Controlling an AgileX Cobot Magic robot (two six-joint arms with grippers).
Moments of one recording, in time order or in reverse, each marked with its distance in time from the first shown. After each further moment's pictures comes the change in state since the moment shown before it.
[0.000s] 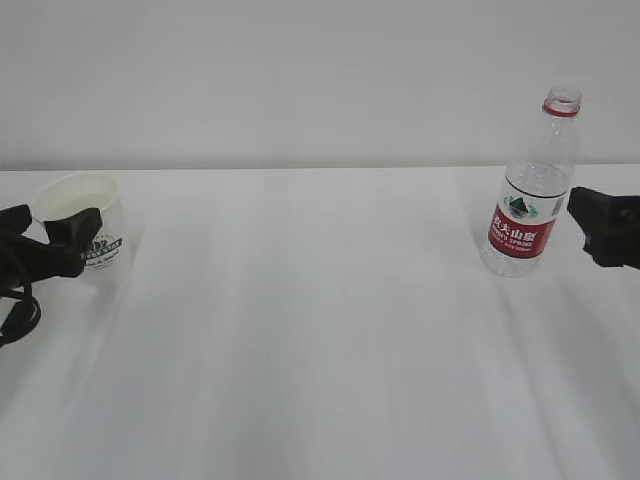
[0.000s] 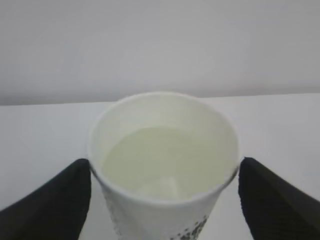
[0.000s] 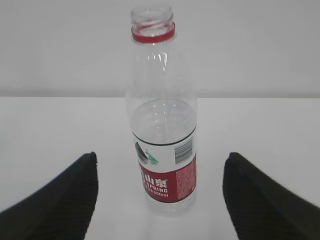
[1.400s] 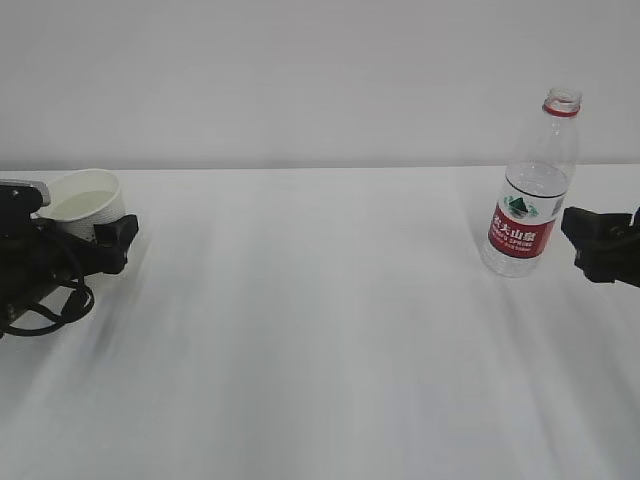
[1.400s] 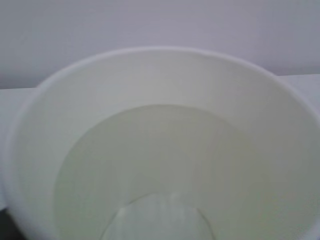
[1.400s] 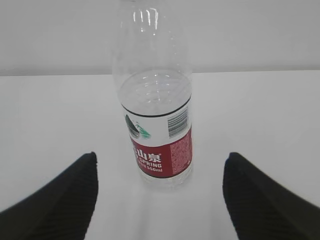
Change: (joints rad) left arm 0.000 0.273 -0.229 0.020 0.006 0.000; right arm 0.000 0.076 0.000 0.025 0.000 -0.003
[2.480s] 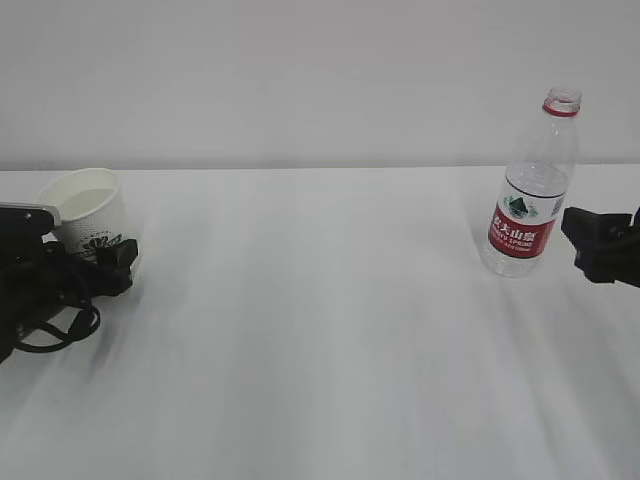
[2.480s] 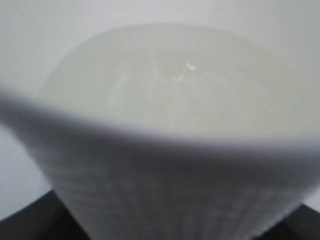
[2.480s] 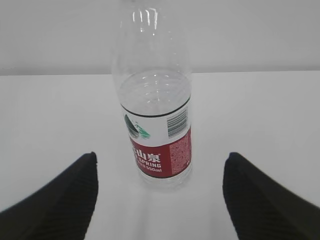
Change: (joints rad) left arm 0.000 0.081 -0.007 0.000 -0.002 0.000; right arm 0.000 0.000 0.000 0.000 0.000 -0.004
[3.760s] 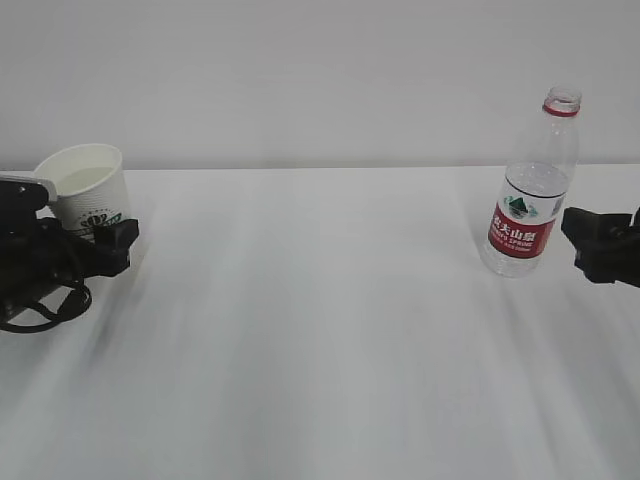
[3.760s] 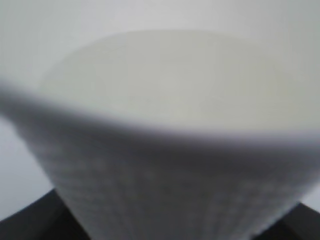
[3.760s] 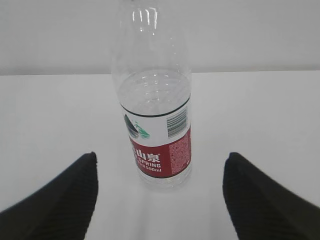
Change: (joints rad) left arm 0.000 -0.115 0.002 0.053 0.085 -0.004; right arm 0.000 0.000 0.000 0.002 0.000 0.000
